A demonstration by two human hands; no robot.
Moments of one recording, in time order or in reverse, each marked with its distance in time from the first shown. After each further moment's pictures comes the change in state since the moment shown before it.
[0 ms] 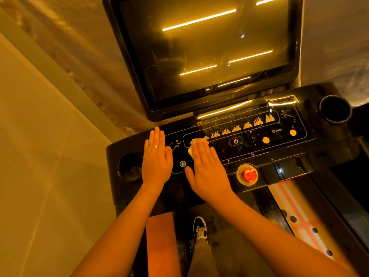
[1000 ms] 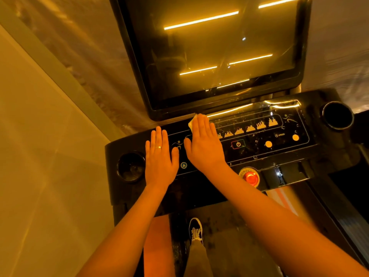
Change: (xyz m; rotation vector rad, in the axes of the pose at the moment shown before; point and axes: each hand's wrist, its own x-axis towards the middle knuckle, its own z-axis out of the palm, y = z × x) left_hand -0.001 0.007 0.007 0.090 -0.022 -0.023; right_hand 0.080 0.001 -0.020 -0.047 0.062 0.077
